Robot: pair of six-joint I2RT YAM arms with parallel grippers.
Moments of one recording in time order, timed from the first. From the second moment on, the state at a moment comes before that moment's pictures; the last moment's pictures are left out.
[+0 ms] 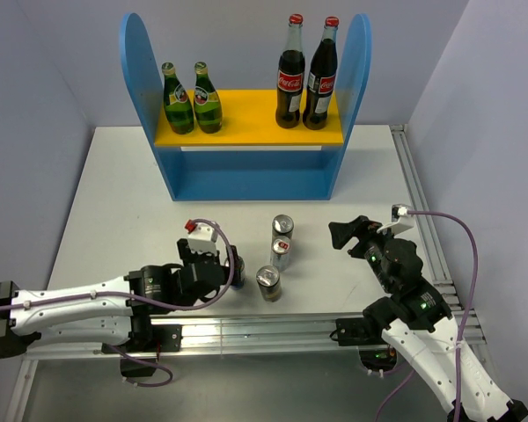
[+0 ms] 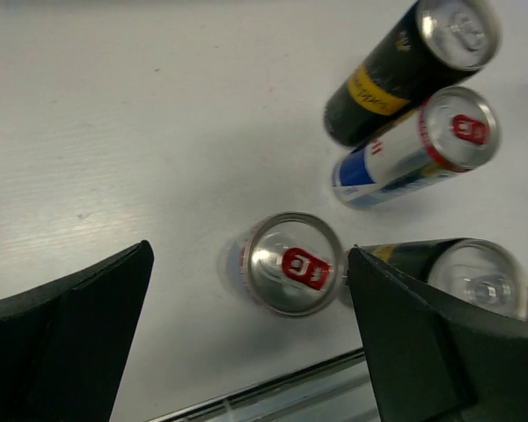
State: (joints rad) left arm -1.32 0.90 0.67 -0.53 -0.79 -0.86; right arm 0.49 0.28 0.50 -0.46 0.25 0.64
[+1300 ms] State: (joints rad) left arm -1.39 1.28 0.47 0.06 -1.03 -0.86; right arm 0.49 0.32 0.50 -0.44 0.24 0.64
